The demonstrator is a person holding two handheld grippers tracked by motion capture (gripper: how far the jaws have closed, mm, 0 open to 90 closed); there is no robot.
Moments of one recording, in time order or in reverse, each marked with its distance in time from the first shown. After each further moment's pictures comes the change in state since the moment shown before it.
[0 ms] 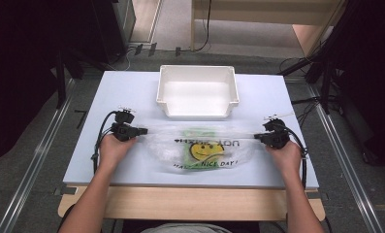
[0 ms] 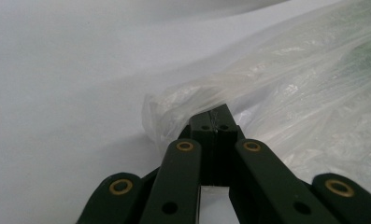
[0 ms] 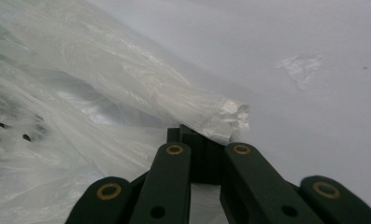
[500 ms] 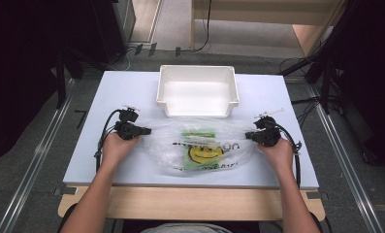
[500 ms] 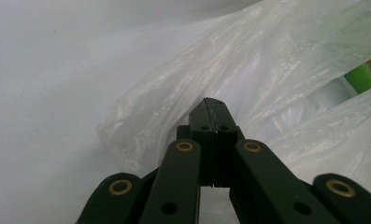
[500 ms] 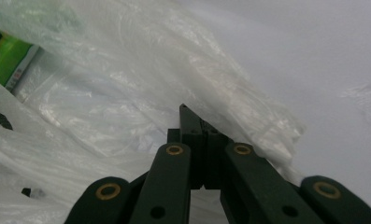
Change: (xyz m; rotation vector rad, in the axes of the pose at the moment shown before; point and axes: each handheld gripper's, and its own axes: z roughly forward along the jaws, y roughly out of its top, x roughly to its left) left arm -0.014 0.009 0.001 0.032 -0.028 0.030; right arm 0.023 0.015 0.009 0.032 0.073 -0.034
